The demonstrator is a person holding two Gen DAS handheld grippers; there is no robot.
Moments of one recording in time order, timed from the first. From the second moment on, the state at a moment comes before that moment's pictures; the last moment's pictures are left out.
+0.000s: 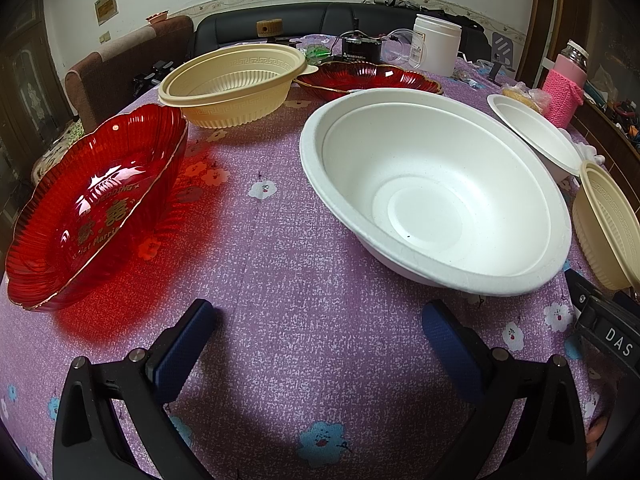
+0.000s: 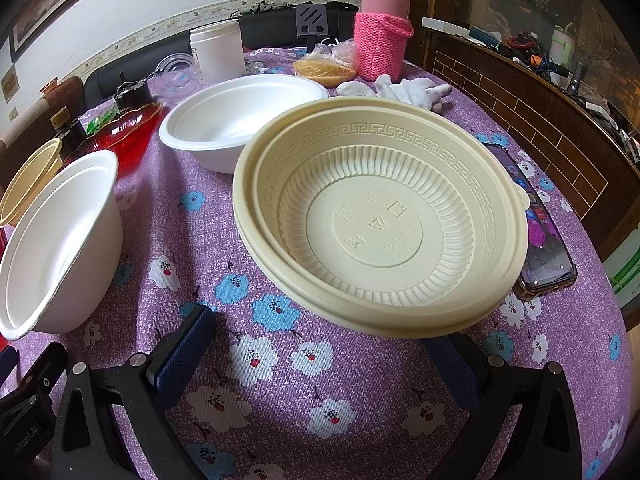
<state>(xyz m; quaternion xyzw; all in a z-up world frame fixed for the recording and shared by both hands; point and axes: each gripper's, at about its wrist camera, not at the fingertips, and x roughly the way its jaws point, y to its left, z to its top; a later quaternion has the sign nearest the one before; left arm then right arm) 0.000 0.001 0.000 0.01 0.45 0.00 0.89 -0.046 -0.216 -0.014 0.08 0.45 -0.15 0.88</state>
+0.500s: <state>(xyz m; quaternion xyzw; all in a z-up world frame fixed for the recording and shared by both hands) 0.000 0.000 0.000 0.01 0.45 0.00 0.89 -0.046 -0.216 -0.014 0.08 0.45 -0.15 0.88</state>
